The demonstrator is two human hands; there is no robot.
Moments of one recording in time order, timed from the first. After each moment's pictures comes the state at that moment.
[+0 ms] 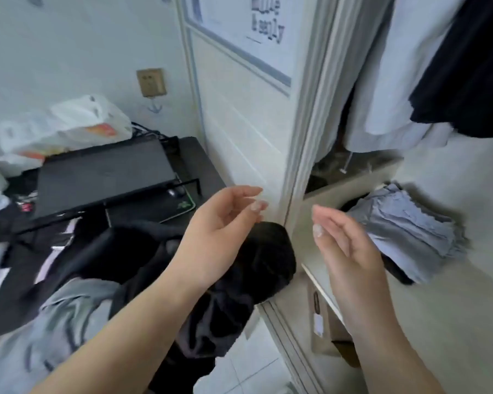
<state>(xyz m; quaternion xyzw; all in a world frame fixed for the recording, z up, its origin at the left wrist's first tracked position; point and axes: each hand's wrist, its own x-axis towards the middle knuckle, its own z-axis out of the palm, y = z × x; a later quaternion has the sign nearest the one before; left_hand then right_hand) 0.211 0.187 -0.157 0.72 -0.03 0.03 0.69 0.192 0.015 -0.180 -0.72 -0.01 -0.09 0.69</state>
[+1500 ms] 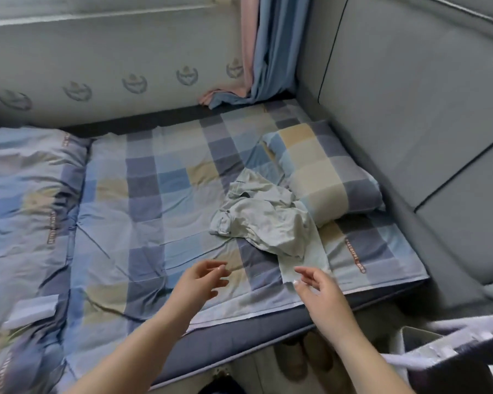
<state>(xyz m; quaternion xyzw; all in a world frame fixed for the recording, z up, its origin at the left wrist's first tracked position) -0.387 0.773 -0.314 0.24 0.71 0.38 0.54 -0.157 0.814 -0.327 -0.58 -0.59 0.51 0.24</state>
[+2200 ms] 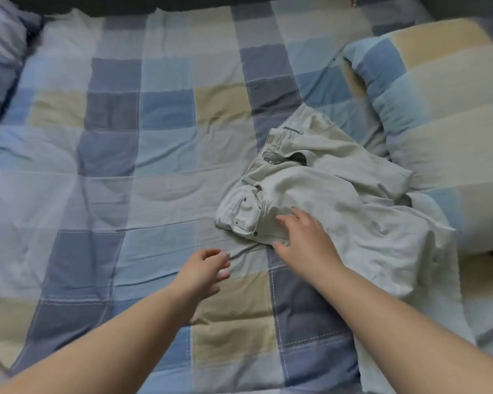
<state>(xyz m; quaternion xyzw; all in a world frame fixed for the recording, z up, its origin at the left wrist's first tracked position) -0.514 1.001 -0.717 0.04 0.75 0.33 0.58 -0.360 1.122 -0.708 -0.49 -0.82 0.29 -0.07</state>
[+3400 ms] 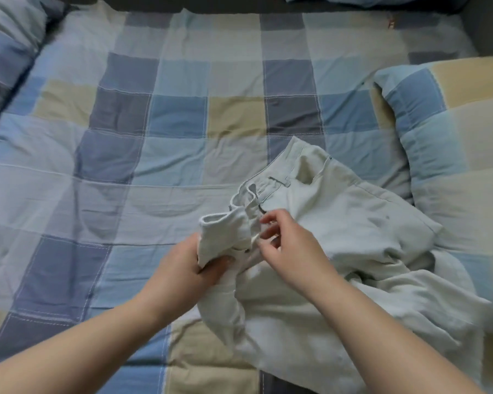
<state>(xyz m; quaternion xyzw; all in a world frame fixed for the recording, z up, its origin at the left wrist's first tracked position) -0.545 1.049 -0.714 0.42 0.77 0.36 0.33 -0.406 1.180 -0.716 -0.42 -0.78 0.45 0.04</state>
